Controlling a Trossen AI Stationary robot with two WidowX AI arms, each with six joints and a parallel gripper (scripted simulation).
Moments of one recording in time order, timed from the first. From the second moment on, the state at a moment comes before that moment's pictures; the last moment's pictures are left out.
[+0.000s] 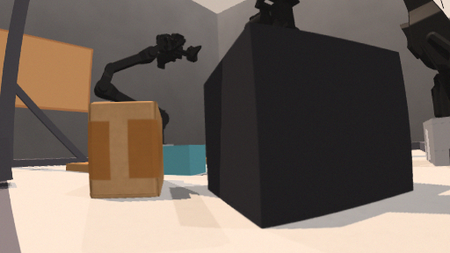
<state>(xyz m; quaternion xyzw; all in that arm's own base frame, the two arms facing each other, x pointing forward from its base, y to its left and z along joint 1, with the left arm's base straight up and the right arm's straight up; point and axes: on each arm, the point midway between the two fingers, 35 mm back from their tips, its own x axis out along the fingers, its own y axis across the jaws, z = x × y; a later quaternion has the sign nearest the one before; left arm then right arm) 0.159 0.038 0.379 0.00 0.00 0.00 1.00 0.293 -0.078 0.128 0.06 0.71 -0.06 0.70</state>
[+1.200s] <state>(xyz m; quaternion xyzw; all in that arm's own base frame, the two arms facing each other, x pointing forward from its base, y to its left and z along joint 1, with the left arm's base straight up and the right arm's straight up) 0.159 0.038 0.379 0.00 0.00 0.00 1.00 0.293 -0.079 0.128 -0.16 0.69 0.16 0.69</state>
